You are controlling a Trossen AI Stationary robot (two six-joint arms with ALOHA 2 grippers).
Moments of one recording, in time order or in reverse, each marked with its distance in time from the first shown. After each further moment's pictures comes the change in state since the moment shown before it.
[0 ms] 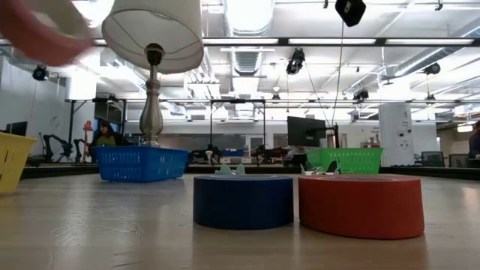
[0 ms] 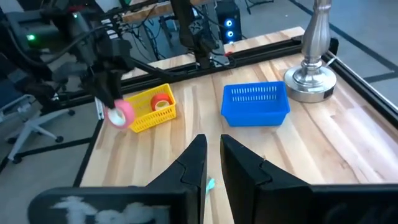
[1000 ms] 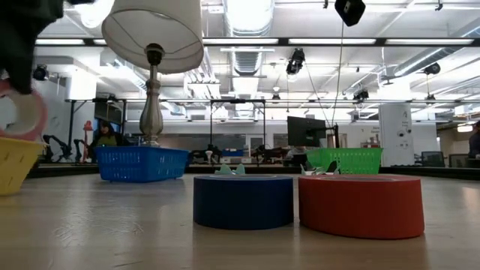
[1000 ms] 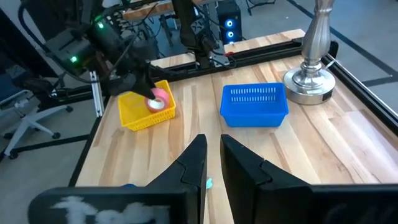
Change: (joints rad) left arm 0.107 0.023 -0.084 -0.295 0.291 -0.066; right arm -0.001 0.000 0.001 -0.003 -0.002 -0.021
